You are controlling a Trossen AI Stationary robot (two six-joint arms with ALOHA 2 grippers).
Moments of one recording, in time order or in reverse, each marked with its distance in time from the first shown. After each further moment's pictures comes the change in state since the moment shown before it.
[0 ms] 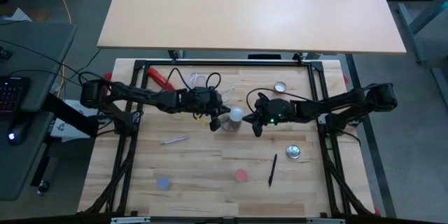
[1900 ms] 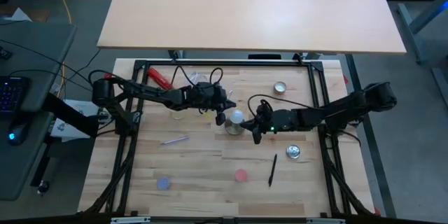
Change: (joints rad) left arm 0.090 0.116 0.001 0.194 0.062 0.051; right arm 0.169 -0.004 0.000 0.120 0.165 0.153
